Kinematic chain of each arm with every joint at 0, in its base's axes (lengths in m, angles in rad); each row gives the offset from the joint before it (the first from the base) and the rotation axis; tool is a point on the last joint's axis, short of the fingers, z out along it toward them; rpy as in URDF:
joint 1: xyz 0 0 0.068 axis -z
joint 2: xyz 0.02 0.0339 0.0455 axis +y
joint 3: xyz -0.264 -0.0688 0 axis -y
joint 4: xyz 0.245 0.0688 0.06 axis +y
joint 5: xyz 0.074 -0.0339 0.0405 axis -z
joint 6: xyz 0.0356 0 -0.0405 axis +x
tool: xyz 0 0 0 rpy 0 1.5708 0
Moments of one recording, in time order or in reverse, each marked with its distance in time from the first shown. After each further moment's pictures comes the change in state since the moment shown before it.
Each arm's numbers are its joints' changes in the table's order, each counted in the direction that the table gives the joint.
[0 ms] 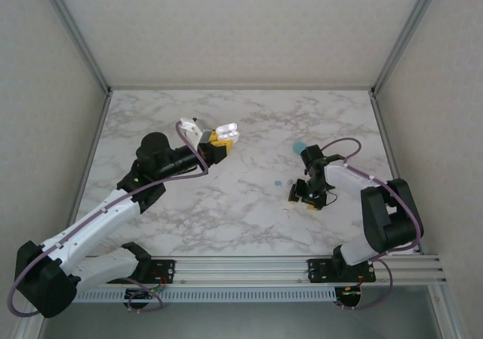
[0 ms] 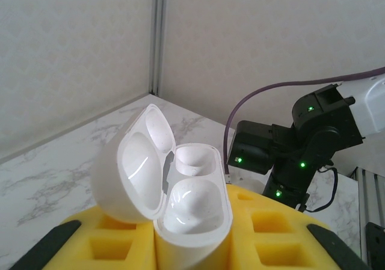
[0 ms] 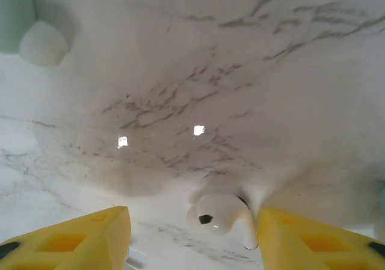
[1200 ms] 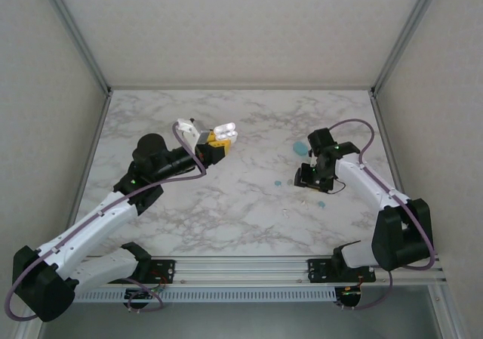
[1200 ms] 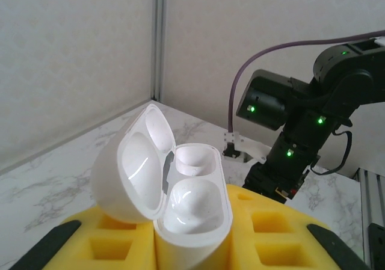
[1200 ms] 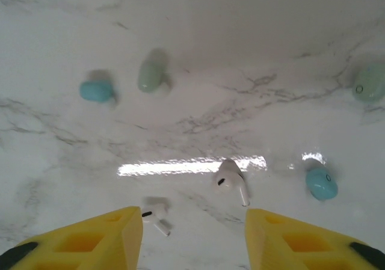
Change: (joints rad) left arm 0.000 -0.029 0.000 0.010 -0.003 0.015; right arm 0.033 -0.133 0.175 0.167 0.055 -0.106
